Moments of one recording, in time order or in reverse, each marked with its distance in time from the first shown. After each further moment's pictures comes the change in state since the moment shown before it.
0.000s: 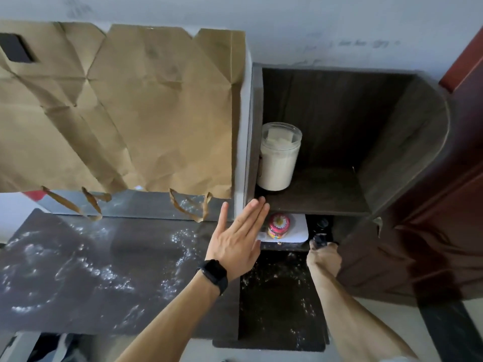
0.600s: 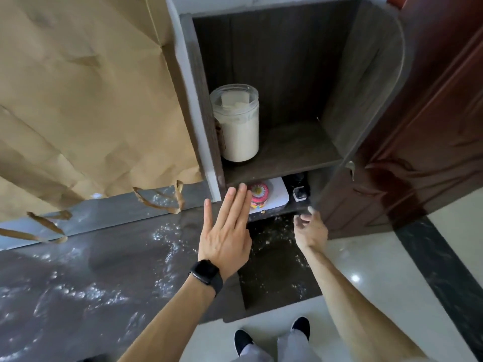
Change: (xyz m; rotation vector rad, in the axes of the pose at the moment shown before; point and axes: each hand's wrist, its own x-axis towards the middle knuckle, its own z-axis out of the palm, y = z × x) left_hand -0.016 0.014 0.012 -0.129 -0.055 0.059; right_hand -0.027 0.046 0.005 0.154 -0.012 -0.201
